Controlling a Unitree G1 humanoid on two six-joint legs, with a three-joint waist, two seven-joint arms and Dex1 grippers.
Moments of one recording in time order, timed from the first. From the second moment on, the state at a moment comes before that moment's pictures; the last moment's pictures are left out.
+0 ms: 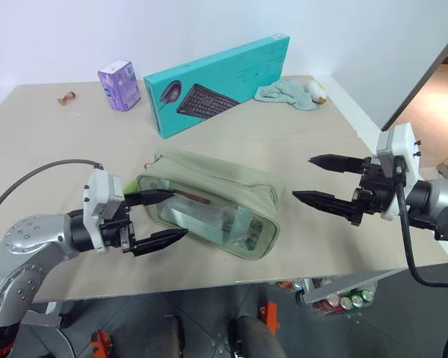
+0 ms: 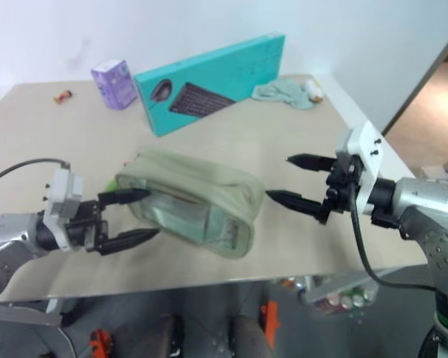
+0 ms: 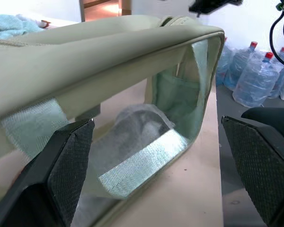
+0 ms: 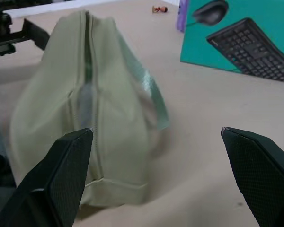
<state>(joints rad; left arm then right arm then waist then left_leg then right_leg) -0.15 0.77 0.18 -0.52 -0.83 0.55 -0.93 -0.32 -0.92 -0.35 -0.51 0.81 0.84 0.87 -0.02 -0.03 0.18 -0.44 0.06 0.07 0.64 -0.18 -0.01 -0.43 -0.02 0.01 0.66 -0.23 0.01</state>
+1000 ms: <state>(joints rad) -0.20 0.78 0.13 -0.56 -0.92 0.64 -1.00 -0.25 -0.87 -0.15 -0.75 0.97 0.87 0.64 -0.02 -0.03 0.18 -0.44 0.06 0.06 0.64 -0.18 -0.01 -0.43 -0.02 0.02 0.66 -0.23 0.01</state>
